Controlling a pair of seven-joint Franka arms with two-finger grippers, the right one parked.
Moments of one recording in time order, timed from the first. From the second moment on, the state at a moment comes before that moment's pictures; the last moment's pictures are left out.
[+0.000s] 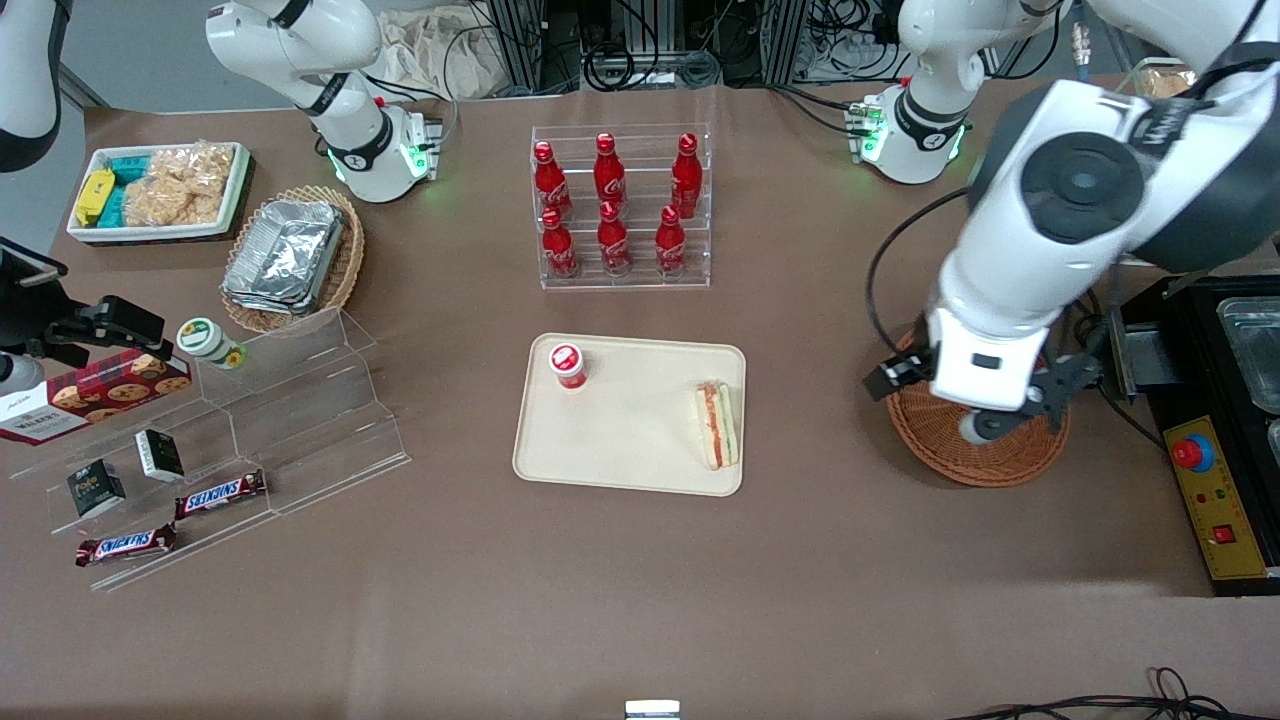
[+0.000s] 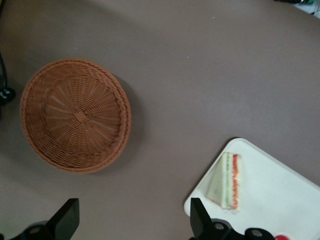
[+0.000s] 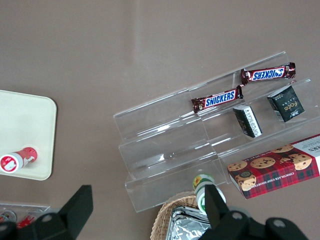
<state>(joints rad) 0.24 0.38 -0.72 -1.33 0.31 1.58 -0.91</state>
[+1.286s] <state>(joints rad) -0.09 -0.10 0.08 -1.69 0.02 1.58 -0.14</state>
